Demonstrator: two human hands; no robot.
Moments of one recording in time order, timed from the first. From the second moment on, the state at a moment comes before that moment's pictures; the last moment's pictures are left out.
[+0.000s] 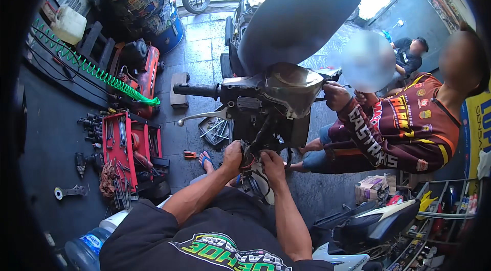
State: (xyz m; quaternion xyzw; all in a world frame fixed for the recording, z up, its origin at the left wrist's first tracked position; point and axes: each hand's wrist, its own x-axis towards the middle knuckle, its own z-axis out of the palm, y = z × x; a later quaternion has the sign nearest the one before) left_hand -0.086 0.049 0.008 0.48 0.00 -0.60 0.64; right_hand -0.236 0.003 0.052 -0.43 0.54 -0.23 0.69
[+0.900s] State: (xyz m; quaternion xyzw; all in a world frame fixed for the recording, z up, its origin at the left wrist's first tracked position) left_hand -0.066 0.031 0.012 0.55 -0.25 -0.45 0.66; right_hand -0.231 0.030 0.066 -0.54 0.51 -0.16 0.65
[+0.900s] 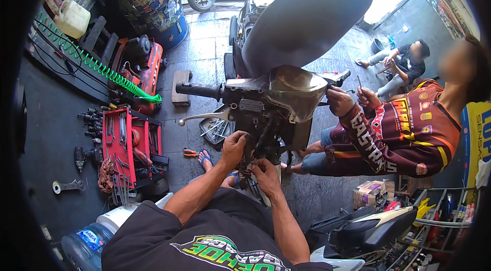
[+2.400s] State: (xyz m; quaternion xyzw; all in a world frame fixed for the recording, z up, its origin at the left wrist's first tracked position) left_hand -0.094 0.047 0.051 0.32 0.18 -0.61 0.70; right_hand -0.174 -0.002 0.043 -0.16 0.41 -0.38 0.82
